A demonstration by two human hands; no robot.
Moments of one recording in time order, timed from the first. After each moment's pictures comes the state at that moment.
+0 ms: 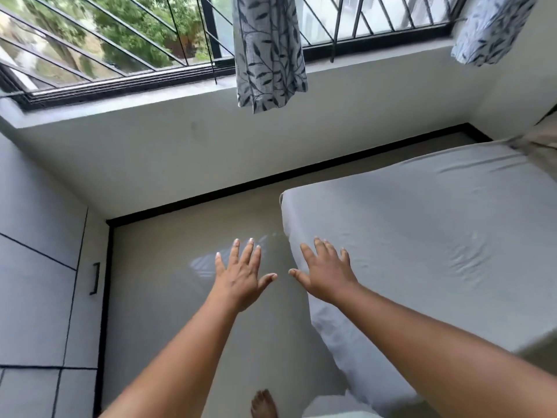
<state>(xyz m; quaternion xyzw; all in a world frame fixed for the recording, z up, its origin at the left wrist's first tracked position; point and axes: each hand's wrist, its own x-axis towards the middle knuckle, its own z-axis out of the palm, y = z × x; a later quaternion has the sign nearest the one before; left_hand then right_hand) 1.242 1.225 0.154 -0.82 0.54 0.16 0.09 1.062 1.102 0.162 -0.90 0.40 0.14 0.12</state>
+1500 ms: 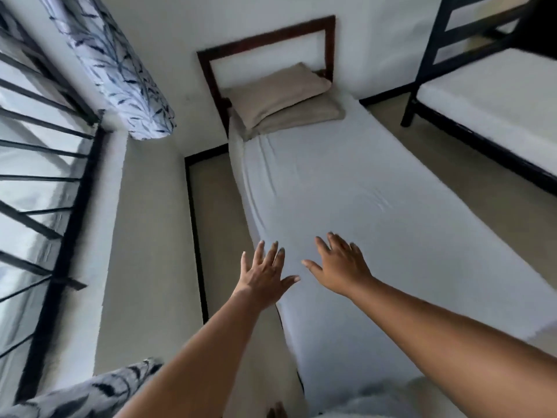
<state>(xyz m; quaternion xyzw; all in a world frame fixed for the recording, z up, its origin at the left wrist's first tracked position) 1.363 0.413 0.156 -0.17 0.97 0.04 0.19 1.245 0.577 0.154 -0.33 0.92 -0.05 0.18</state>
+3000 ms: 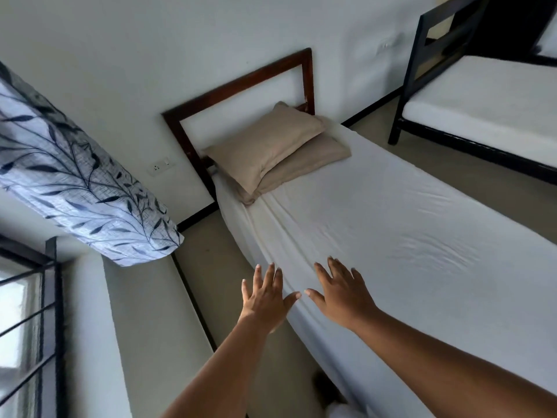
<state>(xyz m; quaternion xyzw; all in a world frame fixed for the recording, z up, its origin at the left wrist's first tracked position) 1.102 -0.032 0.143 -0.10 0.97 0.07 0.22 1.048 0.157 0.146 -0.23 0.96 -0.08 0.17</state>
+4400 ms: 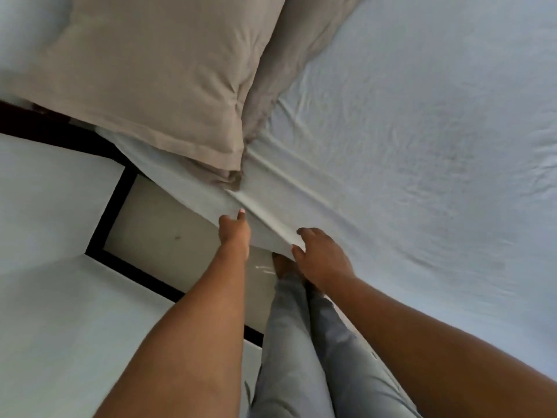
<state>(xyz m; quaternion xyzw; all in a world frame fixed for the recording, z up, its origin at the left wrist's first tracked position) 0.614 -0.411 -0.225 -0.49 0.71 0.42 0.29 0.688 -0.233 -0.122 0.12 0.87 -0.27 0.39</state>
